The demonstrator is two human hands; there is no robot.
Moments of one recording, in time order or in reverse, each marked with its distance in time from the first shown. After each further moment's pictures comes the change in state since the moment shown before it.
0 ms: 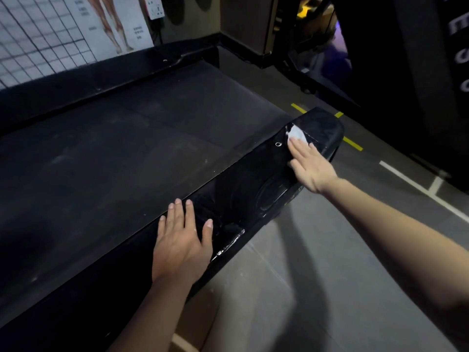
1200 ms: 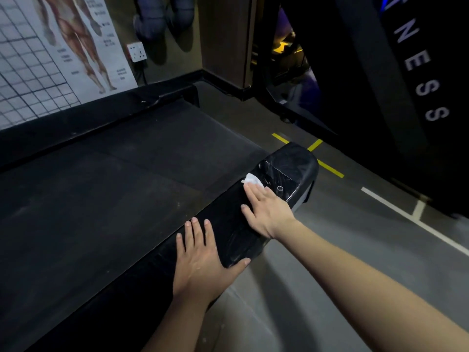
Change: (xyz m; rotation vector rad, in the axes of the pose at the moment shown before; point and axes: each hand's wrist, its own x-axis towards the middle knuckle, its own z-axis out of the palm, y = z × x) left_hand 0.061 0.102 0.017 0.078 -0.046 0.145; right_hand 0.019 -0.028 0.011 -0.046 -0.059 -0.003
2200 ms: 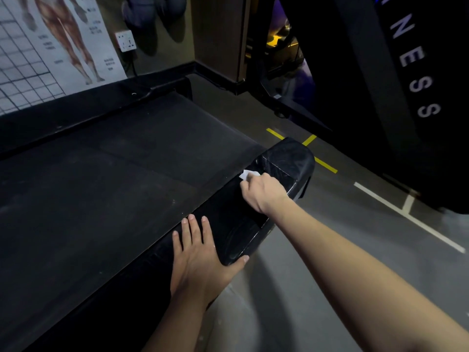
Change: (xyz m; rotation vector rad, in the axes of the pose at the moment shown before) left_hand 0.002 -0.001 0.001 -0.036 0.026 0.008; right_hand 0.024 -0.023 -0.041 0.185 0.037 0.340
